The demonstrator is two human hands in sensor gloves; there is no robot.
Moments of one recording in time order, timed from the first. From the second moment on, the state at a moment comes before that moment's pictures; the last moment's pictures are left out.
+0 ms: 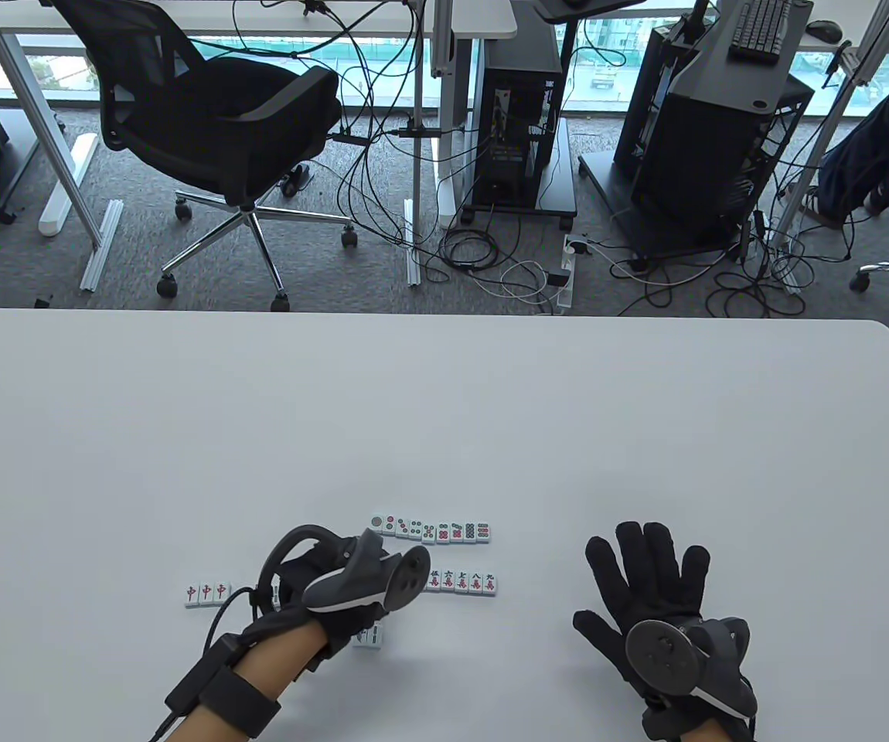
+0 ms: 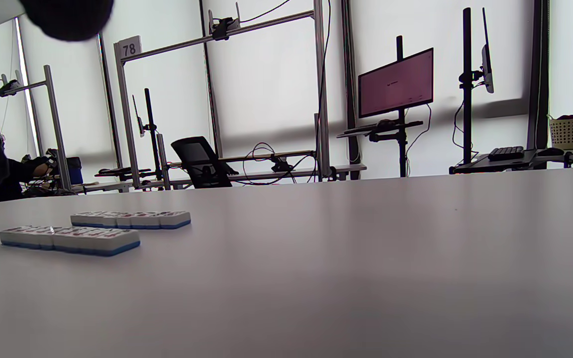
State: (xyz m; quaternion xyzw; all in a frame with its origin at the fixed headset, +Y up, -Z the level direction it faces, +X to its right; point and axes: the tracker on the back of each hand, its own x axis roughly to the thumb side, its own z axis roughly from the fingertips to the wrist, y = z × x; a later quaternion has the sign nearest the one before) left_hand -0.083 -0.710 -0.274 -0.08 -0.23 -0.14 0.96; right_hand 0.227 -0.725 -0.234 0.18 -0.08 0.98 0.09
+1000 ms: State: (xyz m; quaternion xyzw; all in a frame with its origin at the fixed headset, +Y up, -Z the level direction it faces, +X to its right) left_hand -0.133 -0.700 -0.263 -0.08 -0.18 -0.26 0.95; right_hand 0.227 -0.727 -0.233 0.18 -0.08 0.98 0.09
